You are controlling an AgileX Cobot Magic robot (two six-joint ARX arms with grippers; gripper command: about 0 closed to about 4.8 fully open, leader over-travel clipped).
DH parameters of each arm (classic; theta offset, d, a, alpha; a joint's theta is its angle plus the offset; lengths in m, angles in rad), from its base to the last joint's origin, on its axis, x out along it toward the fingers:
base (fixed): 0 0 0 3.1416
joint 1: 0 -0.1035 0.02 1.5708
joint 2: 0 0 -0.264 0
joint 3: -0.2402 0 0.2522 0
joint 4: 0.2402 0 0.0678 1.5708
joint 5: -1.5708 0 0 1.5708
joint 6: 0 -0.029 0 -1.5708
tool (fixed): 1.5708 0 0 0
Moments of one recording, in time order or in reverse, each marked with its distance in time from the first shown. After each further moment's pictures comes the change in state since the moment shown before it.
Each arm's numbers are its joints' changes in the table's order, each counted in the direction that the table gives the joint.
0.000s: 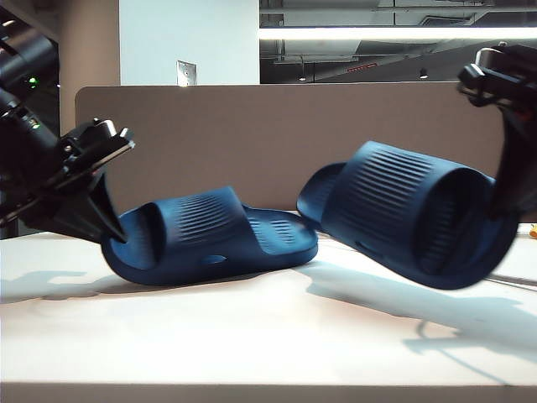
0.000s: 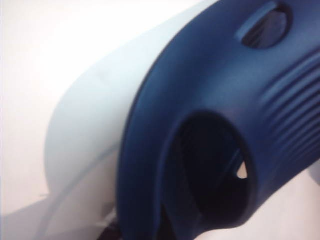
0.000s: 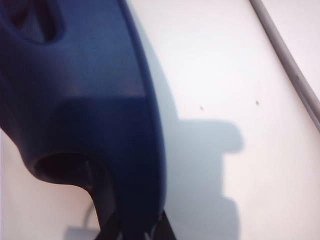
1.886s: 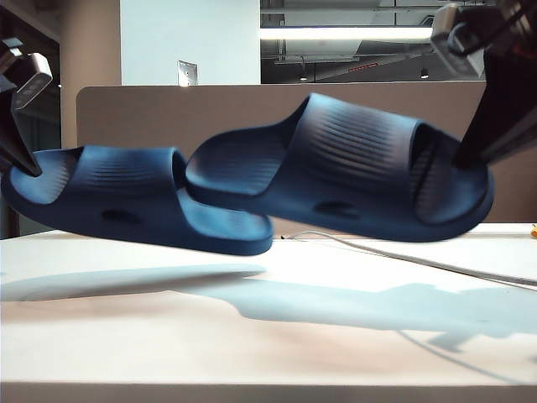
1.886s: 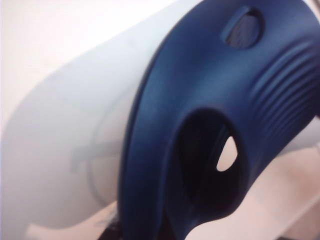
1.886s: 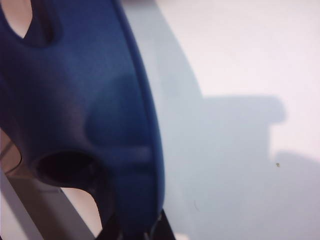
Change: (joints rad) left arm -0.321 -0.067 -0.314 0.721 -0.309 -0.524; right arm 0.270 0.286 -0.361 0.348 0.590 0.701
